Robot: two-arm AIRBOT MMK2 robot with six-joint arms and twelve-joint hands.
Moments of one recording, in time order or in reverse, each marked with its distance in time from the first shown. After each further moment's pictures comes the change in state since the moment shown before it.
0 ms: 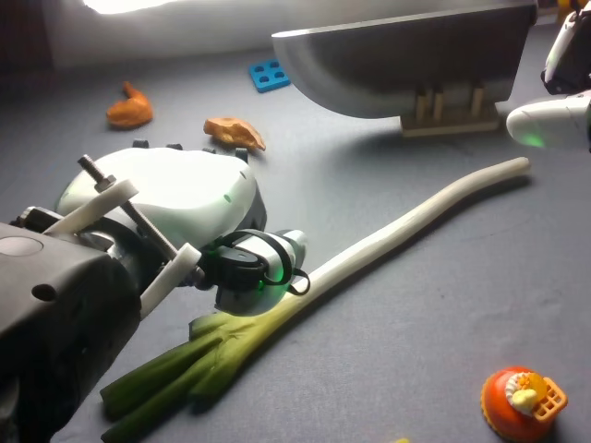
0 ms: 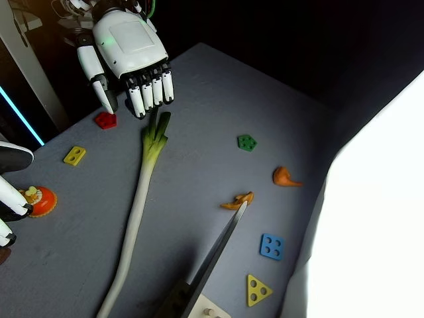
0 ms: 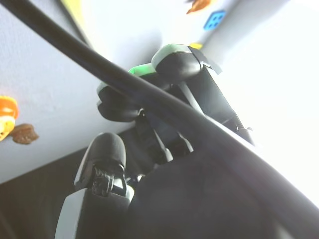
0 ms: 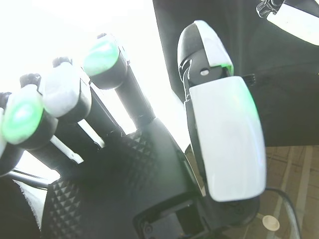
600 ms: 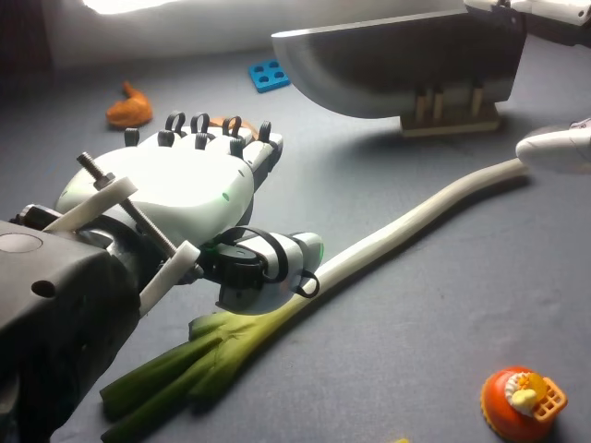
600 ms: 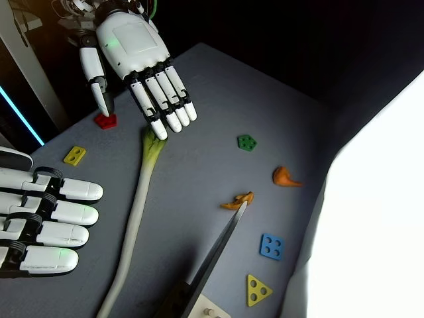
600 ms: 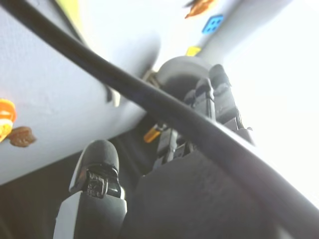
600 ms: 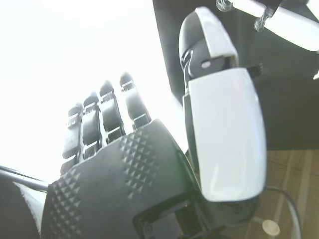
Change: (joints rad) left arm 0.000 0.000 0.000 -0.013 -0.008 -0.009; right arm -0.026 0.001 0.018 0.044 0.025 -0.024
